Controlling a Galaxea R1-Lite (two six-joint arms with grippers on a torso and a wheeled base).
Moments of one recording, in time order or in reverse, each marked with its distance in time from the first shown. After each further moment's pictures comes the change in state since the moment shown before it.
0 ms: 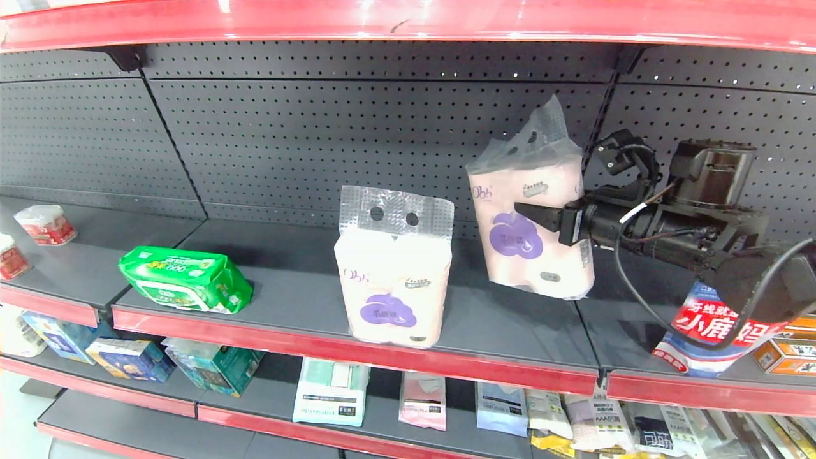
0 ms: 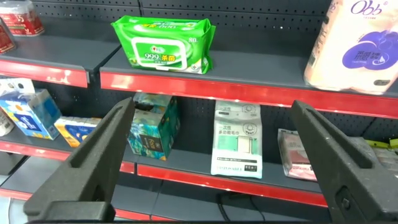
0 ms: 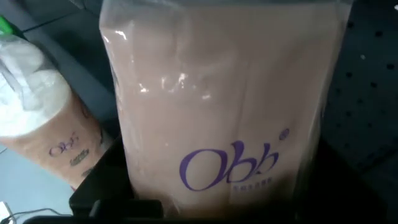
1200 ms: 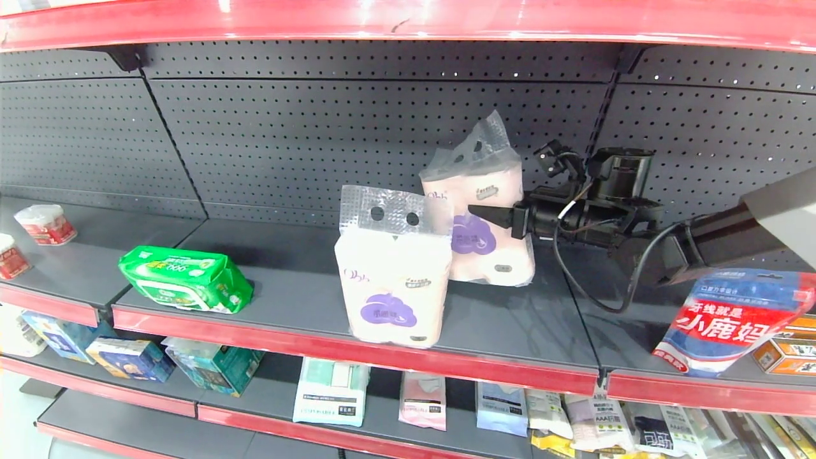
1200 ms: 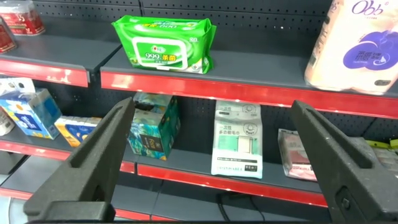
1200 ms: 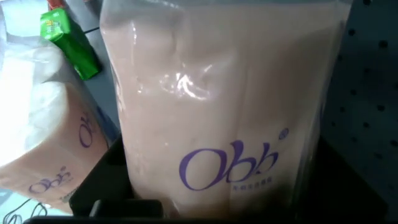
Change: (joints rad) left arm 0.000 0.000 0.000 0.000 0.000 0.000; right arm 0.011 0.294 -0.305 -0.009 0.239 0.043
